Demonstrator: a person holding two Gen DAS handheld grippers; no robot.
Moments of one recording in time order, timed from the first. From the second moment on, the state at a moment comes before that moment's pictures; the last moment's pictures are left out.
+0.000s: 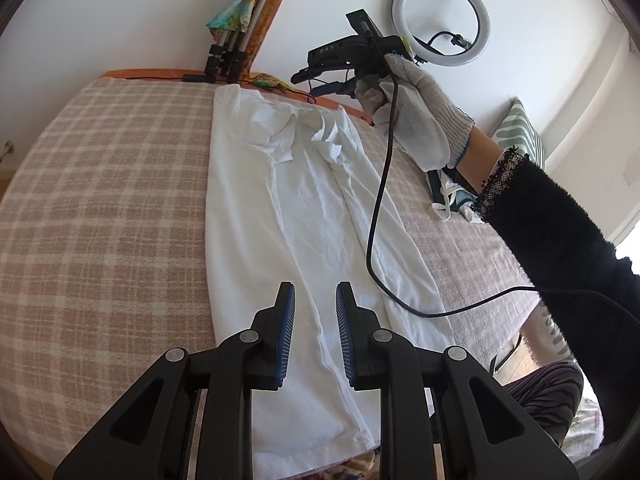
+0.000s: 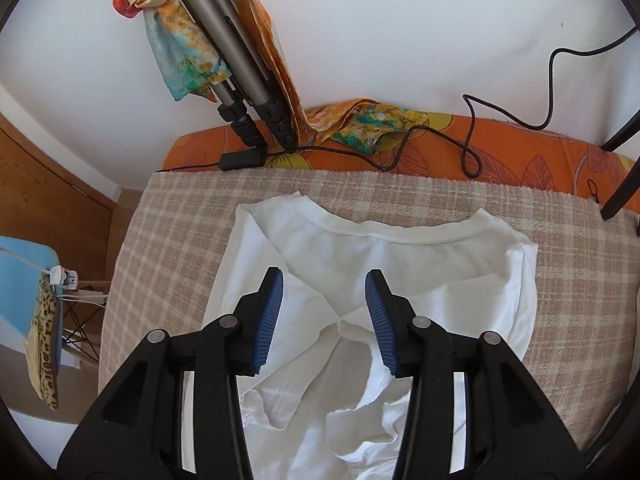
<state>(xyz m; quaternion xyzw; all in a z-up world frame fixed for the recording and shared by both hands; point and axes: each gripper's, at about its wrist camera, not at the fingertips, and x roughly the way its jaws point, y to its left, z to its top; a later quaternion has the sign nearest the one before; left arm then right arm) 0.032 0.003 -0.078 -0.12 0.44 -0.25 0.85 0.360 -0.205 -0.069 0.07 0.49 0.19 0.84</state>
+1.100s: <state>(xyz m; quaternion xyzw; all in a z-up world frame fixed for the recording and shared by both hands) -0.019 -0.076 -0.110 -0.13 0.50 -0.40 0.76 -0.046 -0.349 -0.146 0.14 0.52 0.24 0.81</state>
